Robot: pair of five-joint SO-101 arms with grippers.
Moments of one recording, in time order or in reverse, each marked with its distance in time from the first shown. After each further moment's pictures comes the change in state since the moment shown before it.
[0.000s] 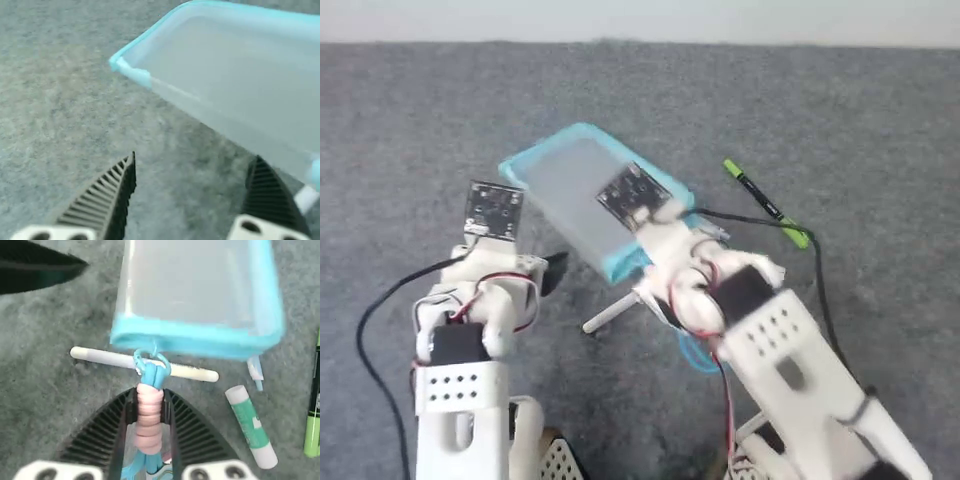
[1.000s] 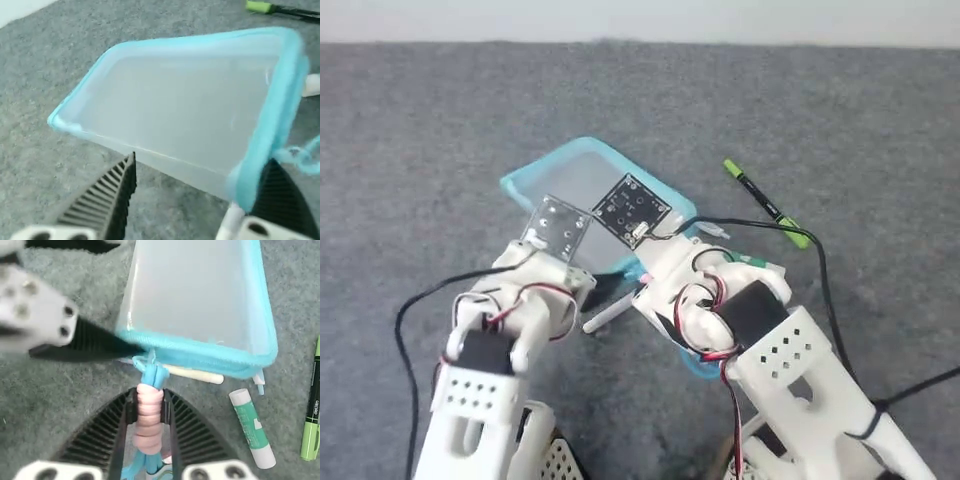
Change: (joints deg) left arm 15.0 -2.6 2.4 -1.9 -2.4; right arm -3.0 -2.9 -2.6 4.8 1.1
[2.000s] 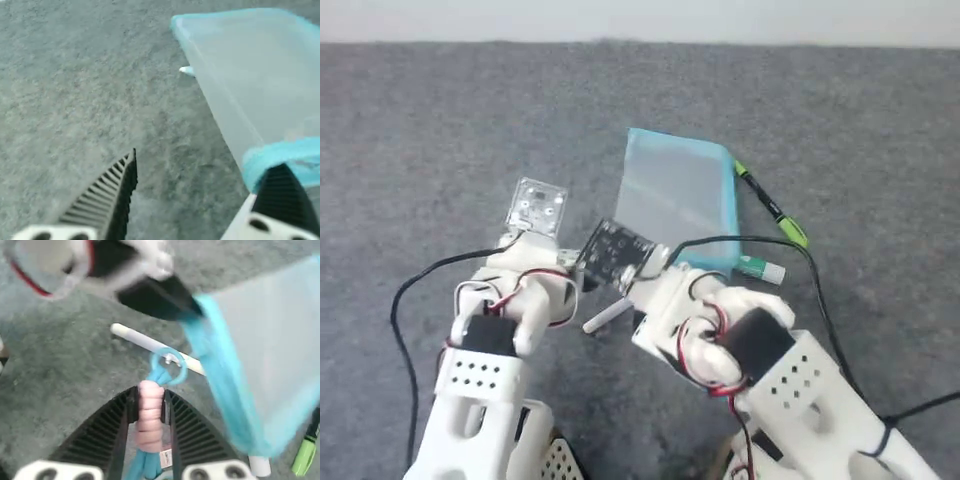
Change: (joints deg) left arm -1.7 7.7 0.0 -9.4 9.7; right arm -7.2 -7.1 3.4 3.5 5.7
